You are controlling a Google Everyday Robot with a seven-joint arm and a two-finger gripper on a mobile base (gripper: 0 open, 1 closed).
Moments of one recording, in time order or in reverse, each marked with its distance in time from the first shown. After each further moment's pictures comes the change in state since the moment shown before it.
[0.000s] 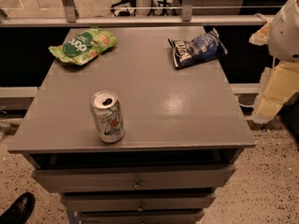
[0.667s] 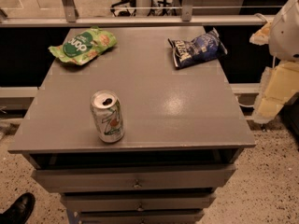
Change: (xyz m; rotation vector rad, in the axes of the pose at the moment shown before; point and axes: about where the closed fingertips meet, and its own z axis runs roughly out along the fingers) arm 0.000 0.000 0.000 0.000 0.000 0.000
